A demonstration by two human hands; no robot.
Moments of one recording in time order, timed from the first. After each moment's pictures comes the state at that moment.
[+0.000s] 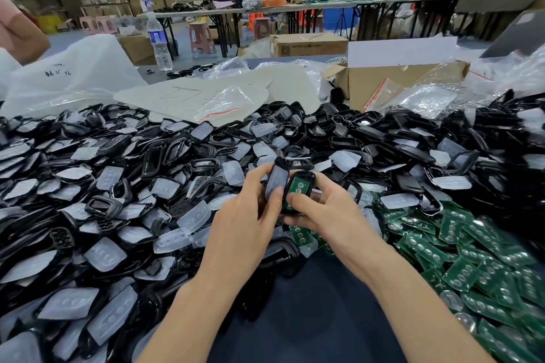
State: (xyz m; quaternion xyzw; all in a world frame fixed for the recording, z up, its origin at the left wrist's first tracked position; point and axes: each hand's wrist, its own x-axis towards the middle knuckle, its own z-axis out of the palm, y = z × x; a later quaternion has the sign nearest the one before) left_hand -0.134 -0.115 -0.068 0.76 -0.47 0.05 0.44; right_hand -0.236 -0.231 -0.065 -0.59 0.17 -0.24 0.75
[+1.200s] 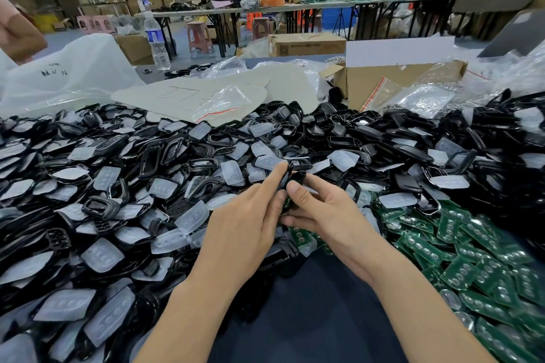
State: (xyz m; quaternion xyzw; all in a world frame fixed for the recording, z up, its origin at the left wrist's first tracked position) left_hand -0.137 -0.109 -0.058 0.77 -0.53 0.12 0.32; right_hand -0.240 -0.230 -0.059 -0.59 0.16 -0.22 0.76
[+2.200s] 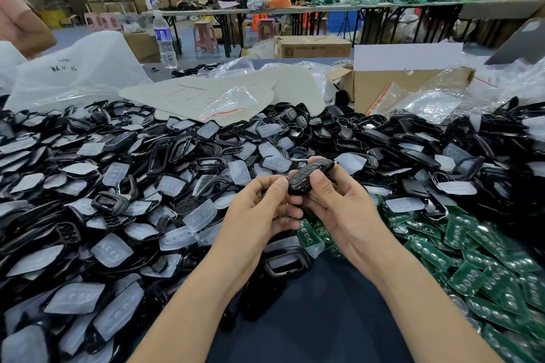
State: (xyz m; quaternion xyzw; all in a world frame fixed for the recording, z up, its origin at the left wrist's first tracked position) left_hand -0.142 -0.122 -0.045 0.53 -0.22 -0.36 0.74; right_hand -0.239 -0.230 -0.050 -0.48 0.10 -0.30 0.82
